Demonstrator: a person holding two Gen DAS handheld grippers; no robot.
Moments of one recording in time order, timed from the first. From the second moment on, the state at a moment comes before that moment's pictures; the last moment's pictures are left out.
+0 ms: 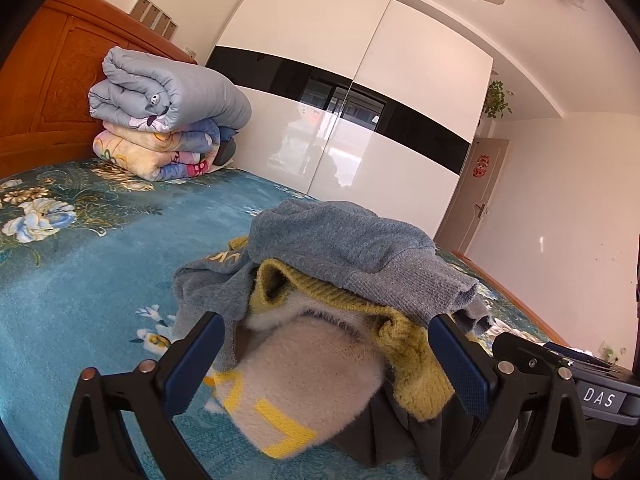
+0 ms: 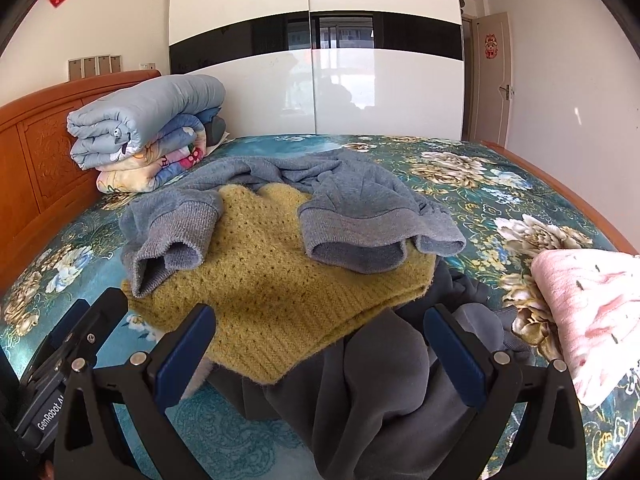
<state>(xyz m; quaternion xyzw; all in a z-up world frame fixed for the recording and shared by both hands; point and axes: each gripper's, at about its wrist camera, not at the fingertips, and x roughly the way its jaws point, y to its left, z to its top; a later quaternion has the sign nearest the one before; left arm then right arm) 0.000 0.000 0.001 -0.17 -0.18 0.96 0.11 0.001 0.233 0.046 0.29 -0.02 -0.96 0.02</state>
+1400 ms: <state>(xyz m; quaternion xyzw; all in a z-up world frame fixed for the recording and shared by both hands) 0.004 -0.019 0.003 -0.15 -0.21 0.96 0.11 -0.143 0.228 0.043 0.37 0.00 -0.93 -0.03</state>
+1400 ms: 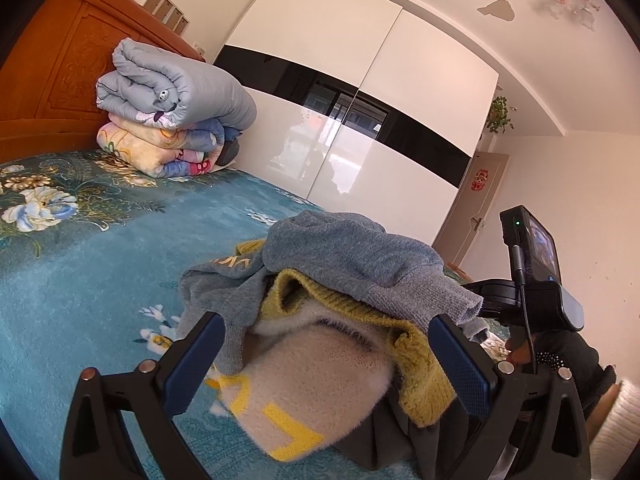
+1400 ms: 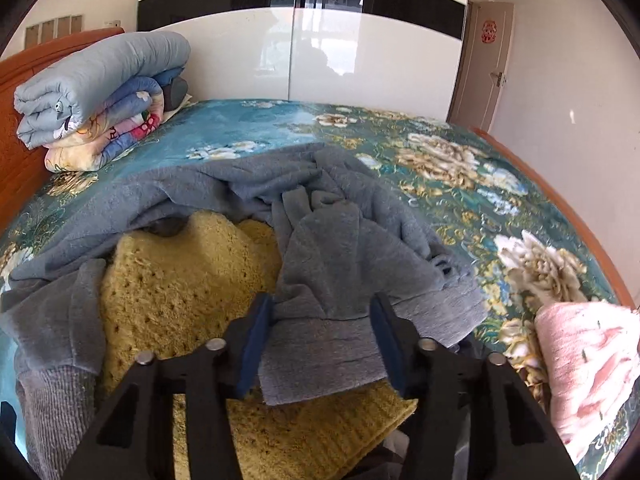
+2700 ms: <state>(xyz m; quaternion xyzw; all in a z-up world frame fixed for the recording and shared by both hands) -0.005 0.015 0.064 -0.32 -0.20 0.90 0.21 0.162 0.324 0.093 0.30 -0.04 -0.95 0.10</state>
